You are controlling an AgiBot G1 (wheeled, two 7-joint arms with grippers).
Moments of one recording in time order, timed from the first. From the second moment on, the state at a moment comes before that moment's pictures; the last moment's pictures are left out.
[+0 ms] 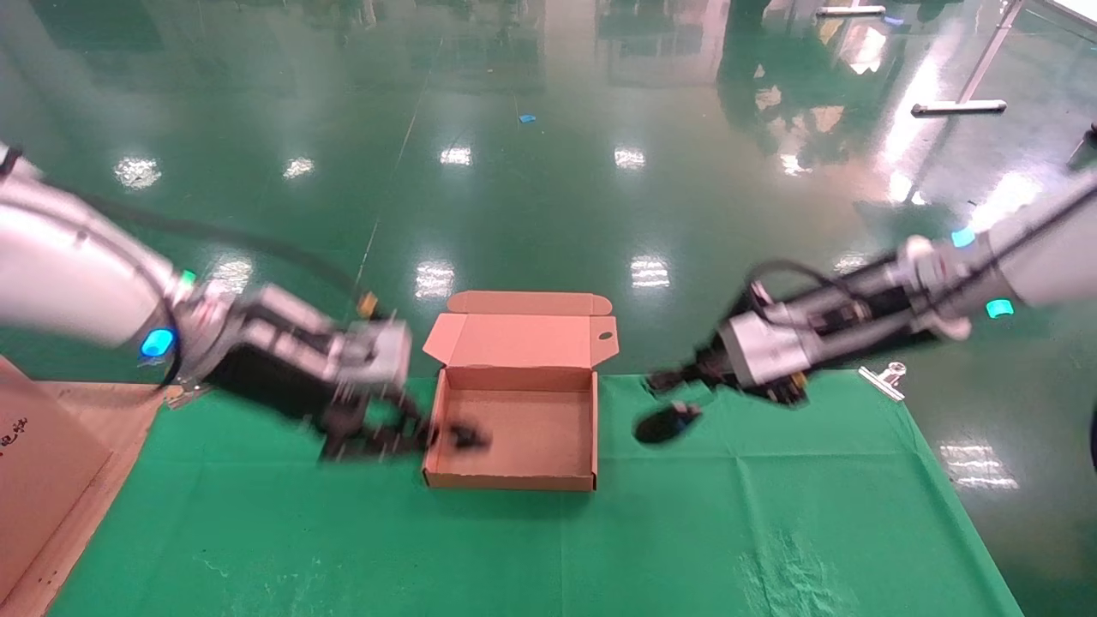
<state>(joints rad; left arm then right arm) -1.97 1.26 0.88 -0.08 1.71 1.41 0.30 2.01 -1.23 -0.68 0.08 -1.80 -1.40 -0.83</state>
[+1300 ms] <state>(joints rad) -1.70 1.37 0.91 -0.31 1.62 0.78 0.34 2.03 -1.31 -0.69 0.11 -1.77 -1.38 -0.80</state>
